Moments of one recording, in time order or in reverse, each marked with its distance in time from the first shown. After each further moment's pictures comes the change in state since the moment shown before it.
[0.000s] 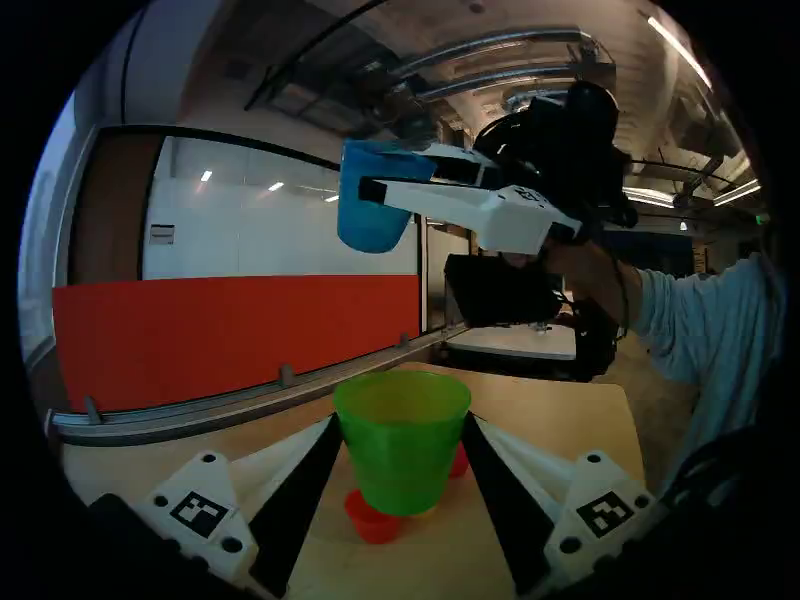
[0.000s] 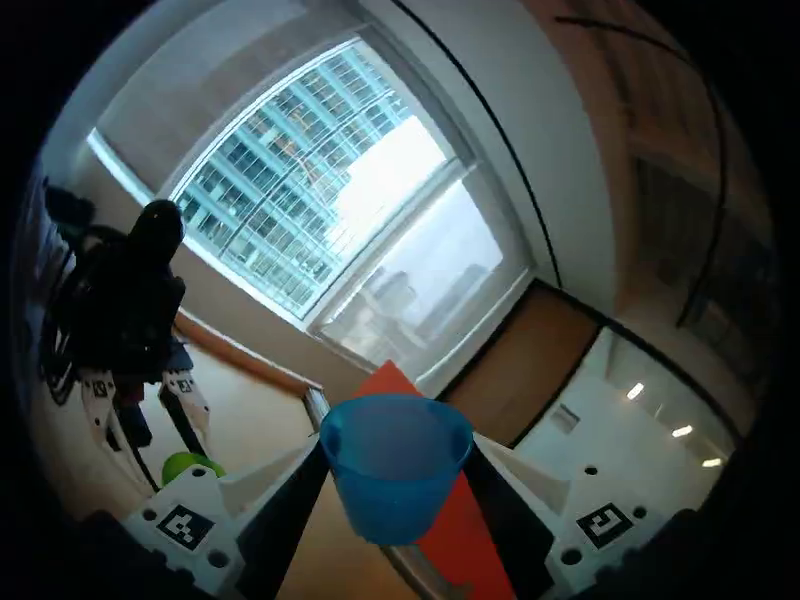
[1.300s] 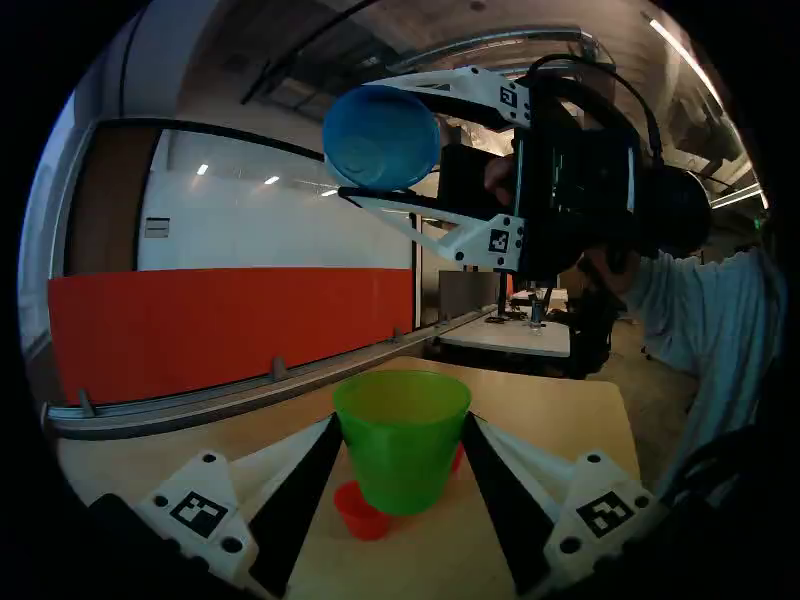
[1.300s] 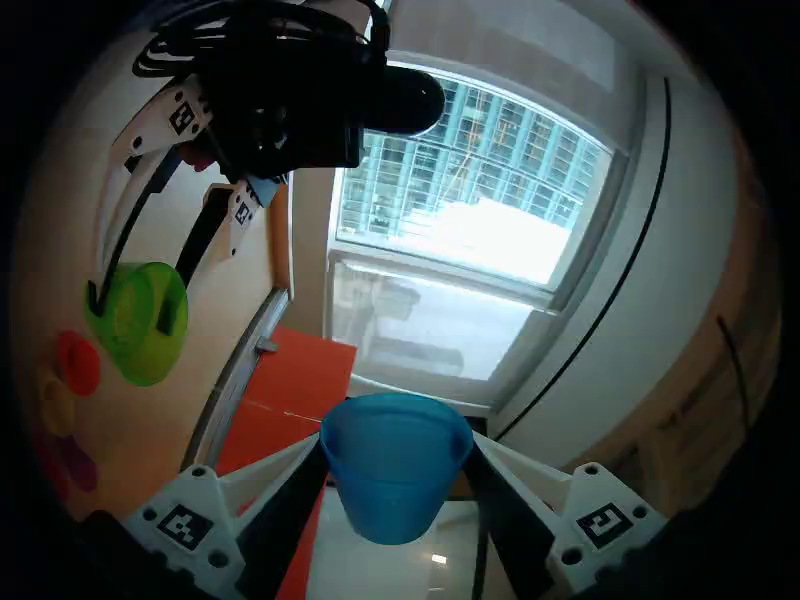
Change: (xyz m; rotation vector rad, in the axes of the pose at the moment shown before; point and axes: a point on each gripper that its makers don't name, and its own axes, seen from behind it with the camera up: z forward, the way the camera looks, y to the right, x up) left arm -0.011 0.005 0.008 -0.021 -0.015 -0.013; right arm 0.015 -0.002 0.024 -0.035 0.011 -1.127
